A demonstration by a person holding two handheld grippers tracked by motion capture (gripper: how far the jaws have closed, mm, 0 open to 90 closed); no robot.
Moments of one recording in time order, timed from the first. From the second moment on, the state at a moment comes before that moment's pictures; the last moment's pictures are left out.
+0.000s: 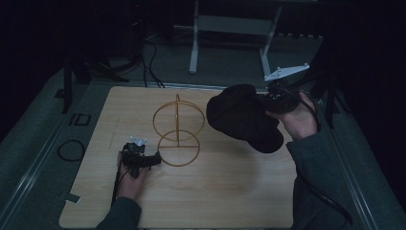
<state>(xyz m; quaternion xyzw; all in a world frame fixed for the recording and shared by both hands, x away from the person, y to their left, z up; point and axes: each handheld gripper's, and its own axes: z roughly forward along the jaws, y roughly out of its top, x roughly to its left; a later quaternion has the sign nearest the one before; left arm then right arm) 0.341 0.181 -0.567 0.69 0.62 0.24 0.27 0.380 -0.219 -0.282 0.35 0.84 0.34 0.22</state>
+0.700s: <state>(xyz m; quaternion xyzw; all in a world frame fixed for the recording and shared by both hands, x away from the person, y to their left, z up) 0.341 0.181 -0.567 0.69 0.62 0.24 0.27 0.386 -0.213 -0.263 0.34 0.84 0.37 0.21</state>
